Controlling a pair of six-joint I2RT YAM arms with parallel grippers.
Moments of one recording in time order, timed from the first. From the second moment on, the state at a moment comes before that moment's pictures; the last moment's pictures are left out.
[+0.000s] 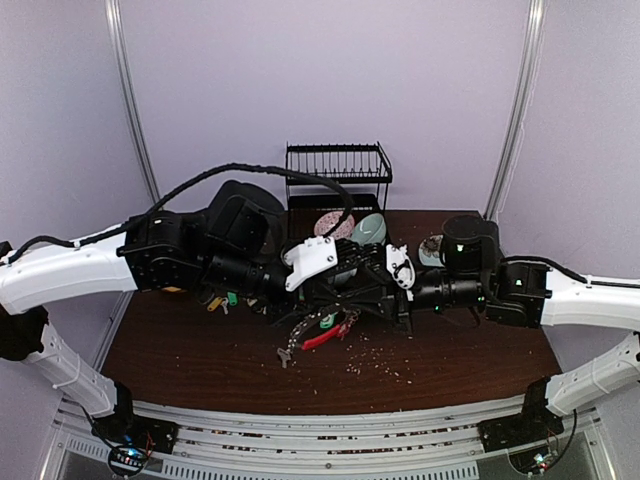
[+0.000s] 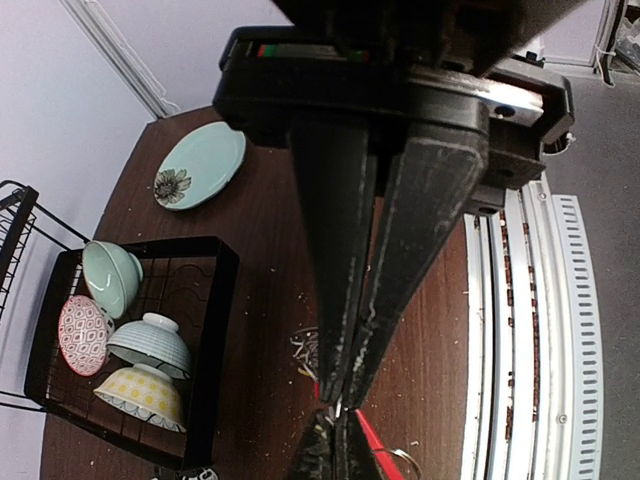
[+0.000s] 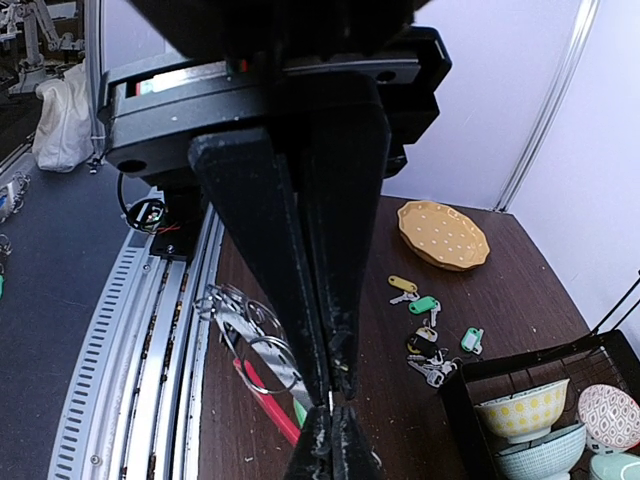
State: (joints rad) left arm -1.22 1.45 1.42 -0.59 0.04 0.34; right arm 1.02 1.18 0.89 0.01 -0.36 -0.31
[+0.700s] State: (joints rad) left arm -1.19 1.28 1.15 -0.27 0.14 0.29; right arm 1.03 1.14 0.75 0.30 -0.37 -0.11
